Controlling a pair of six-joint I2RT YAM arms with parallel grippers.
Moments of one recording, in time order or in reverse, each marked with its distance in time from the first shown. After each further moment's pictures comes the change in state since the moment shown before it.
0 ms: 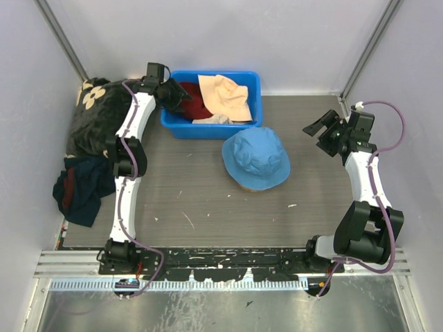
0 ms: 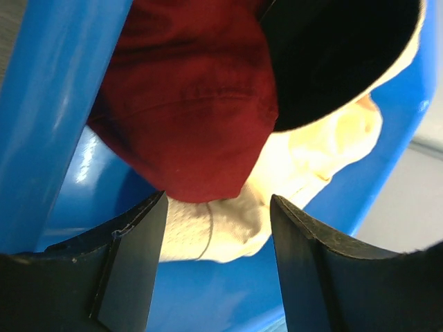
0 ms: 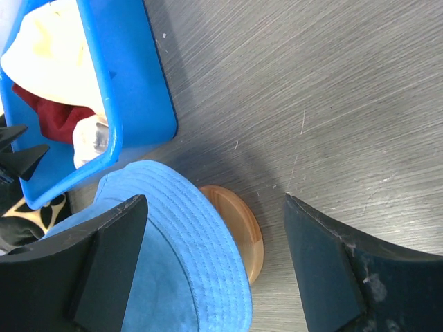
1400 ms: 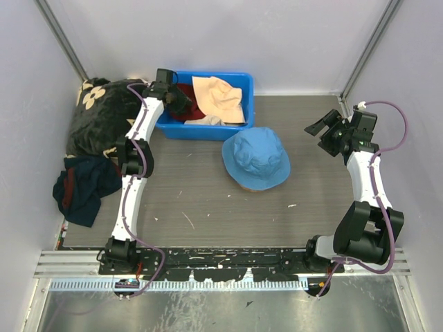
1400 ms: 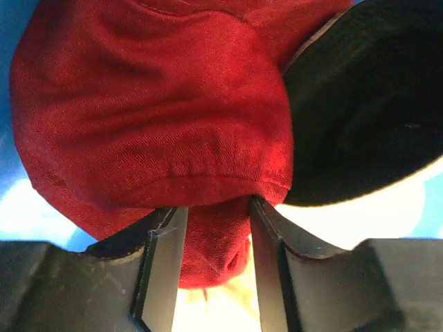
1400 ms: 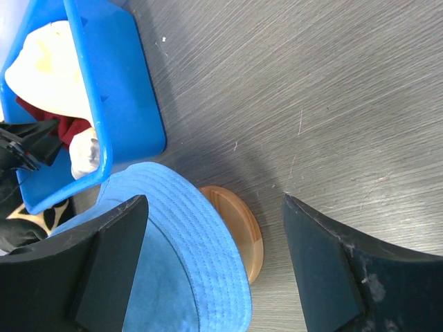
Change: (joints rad) left arm -0.034 0.146 0.131 0.064 -0.165 -0.053; right arm -0.018 -0.001 0.014 -0.020 -0.009 0.000
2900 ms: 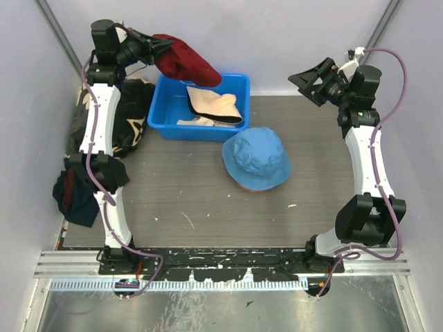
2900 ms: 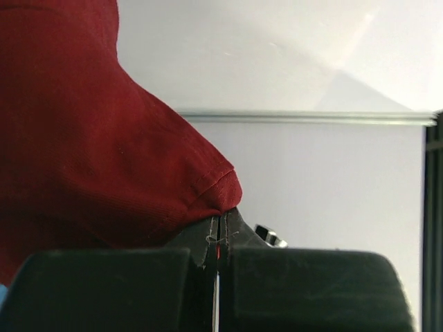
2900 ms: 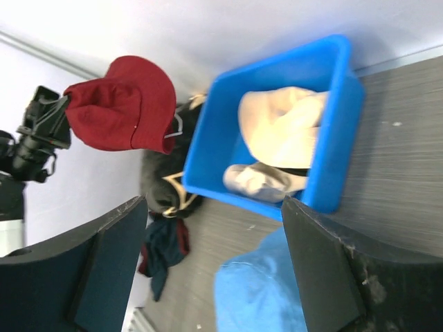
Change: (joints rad) left arm 0.134 -0.544 -0.196 0.293 0.472 -0.393; right arm 0.138 0.133 0.423 0.175 -0.276 0.145
